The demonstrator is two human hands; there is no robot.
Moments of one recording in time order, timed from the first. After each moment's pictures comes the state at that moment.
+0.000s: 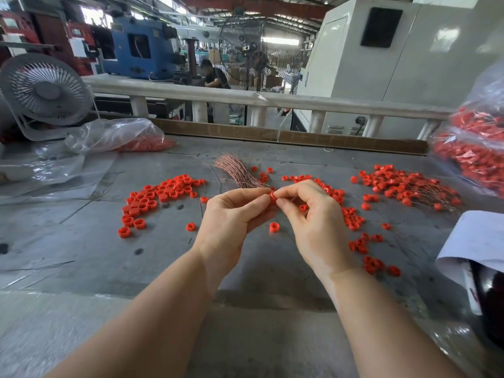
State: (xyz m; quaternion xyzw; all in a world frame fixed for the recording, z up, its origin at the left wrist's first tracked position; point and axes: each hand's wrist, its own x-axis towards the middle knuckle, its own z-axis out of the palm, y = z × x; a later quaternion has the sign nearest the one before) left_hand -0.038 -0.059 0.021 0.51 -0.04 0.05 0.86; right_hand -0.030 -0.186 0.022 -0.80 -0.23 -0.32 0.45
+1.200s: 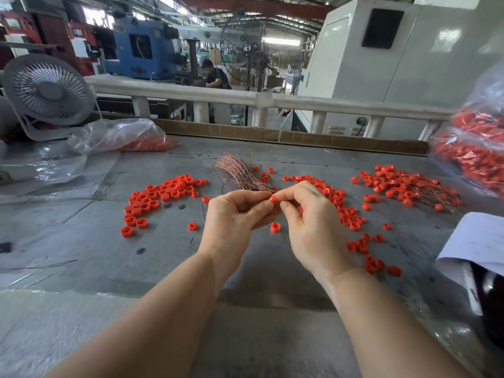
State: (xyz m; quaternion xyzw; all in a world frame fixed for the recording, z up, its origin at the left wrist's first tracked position) left_hand -0.041 -0.065 0.020 0.58 -0.06 0.11 0.81; right_hand -0.034 -0.183 0.024 -0.84 -0.22 -0.31 0.39
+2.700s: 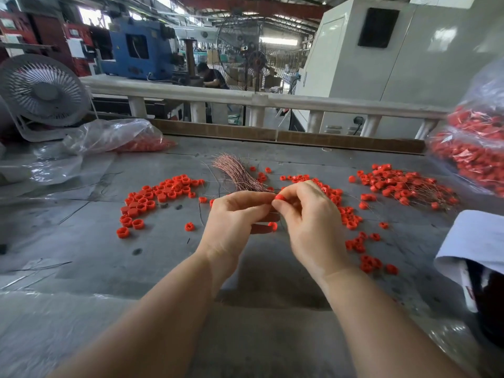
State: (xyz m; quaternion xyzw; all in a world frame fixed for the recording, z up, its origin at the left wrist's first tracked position) left_hand -0.045 -0.061 0.029 0.62 -0.05 0.06 0.78; right_hand -0.030 -0.180 0.023 -0.84 -0.19 -0.34 0.37
